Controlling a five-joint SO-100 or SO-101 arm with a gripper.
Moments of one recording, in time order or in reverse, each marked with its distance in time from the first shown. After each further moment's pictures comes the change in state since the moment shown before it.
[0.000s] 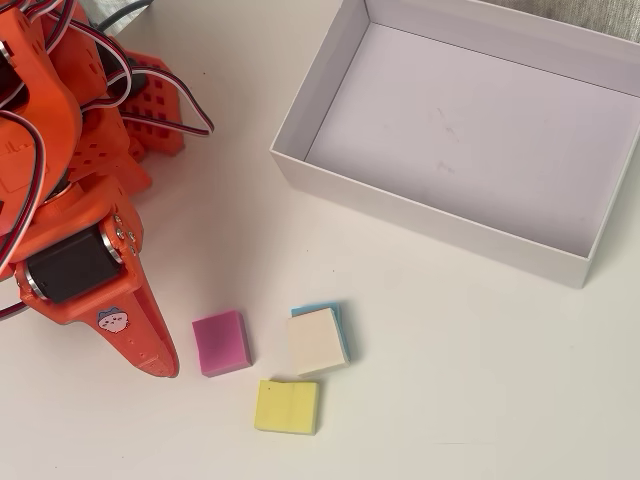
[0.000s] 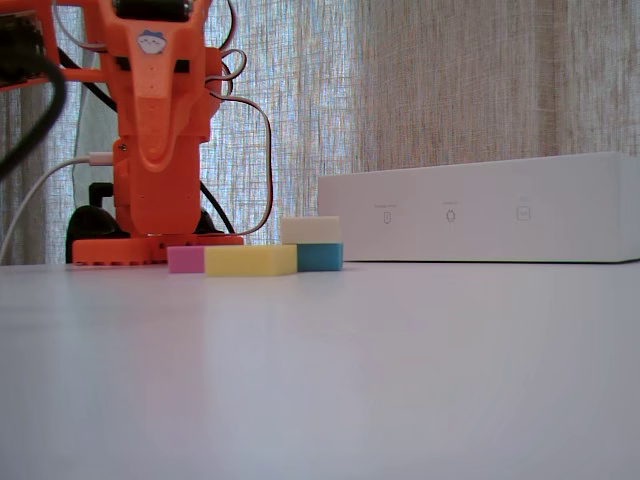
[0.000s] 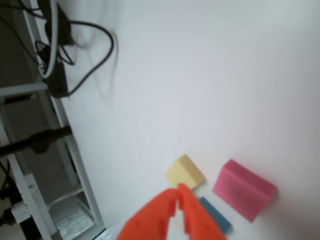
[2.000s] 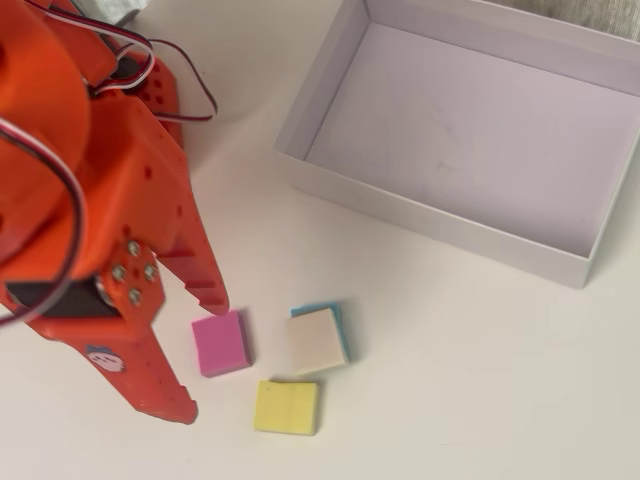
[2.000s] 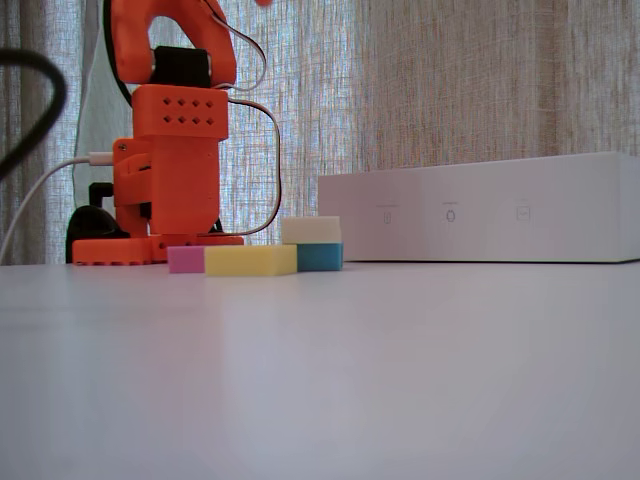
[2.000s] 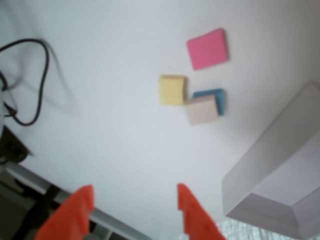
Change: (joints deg) arm -16.0 -70.1 -71.3 30.6 46.3
